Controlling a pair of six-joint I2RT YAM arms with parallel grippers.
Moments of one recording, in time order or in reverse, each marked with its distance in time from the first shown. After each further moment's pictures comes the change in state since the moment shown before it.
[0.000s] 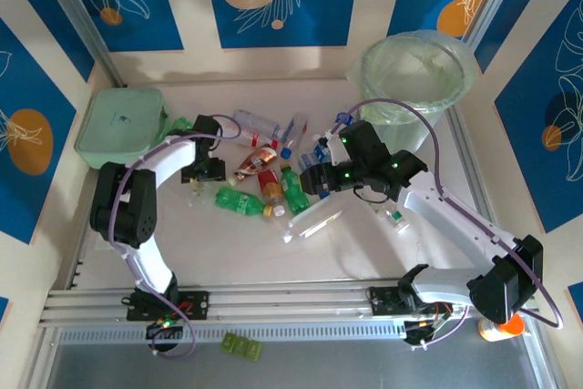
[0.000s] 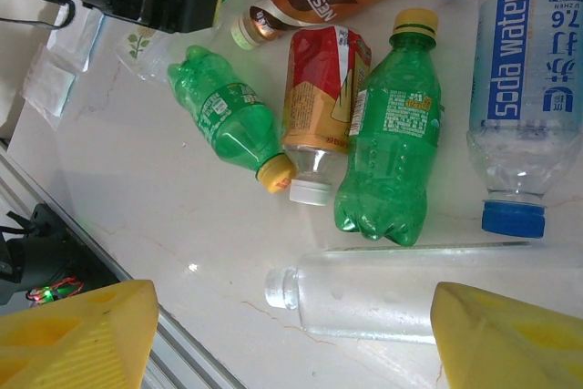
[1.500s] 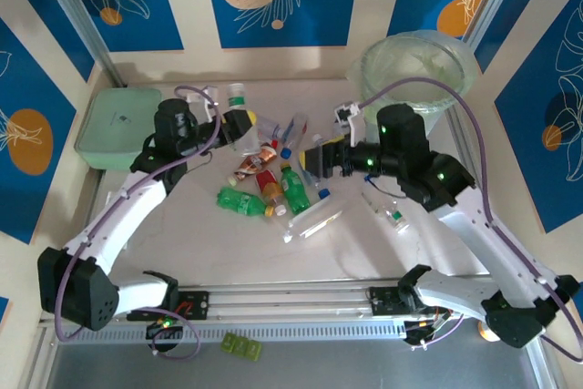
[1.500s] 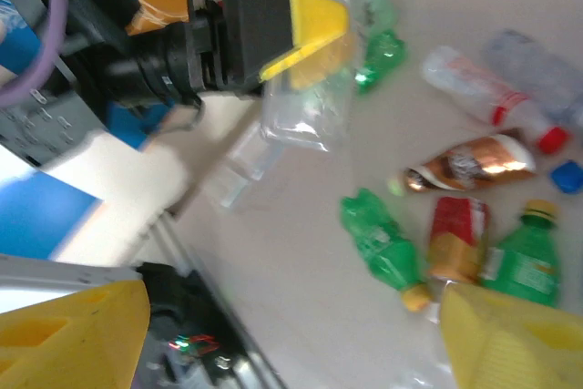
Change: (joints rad) left arm -0.111 -0.550 -0.143 0.734 0.698 -0.440; right arm -0.021 -0.145 0.187 0.113 -0.178 0.088
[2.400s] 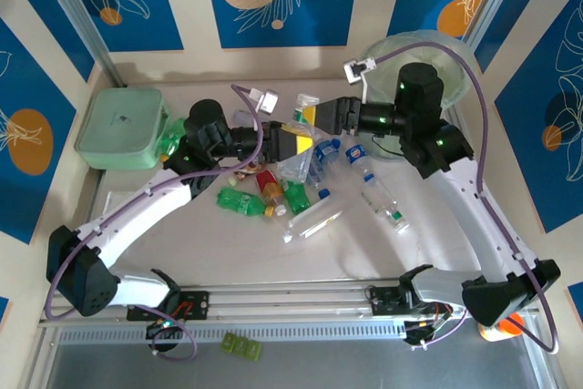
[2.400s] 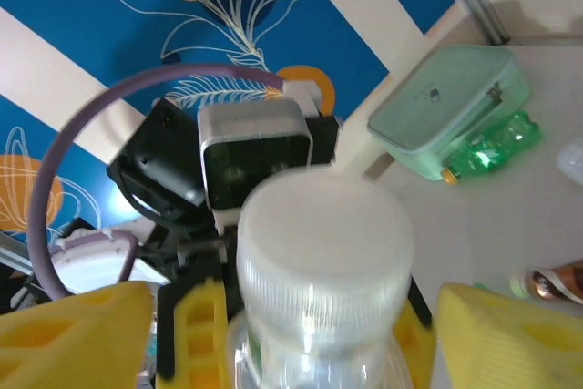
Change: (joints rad) left arm -0.298 0.091 0.104 0.331 0.371 -0.060; right arm -0.169 0.166 0.158 0.260 -0.395 0.151
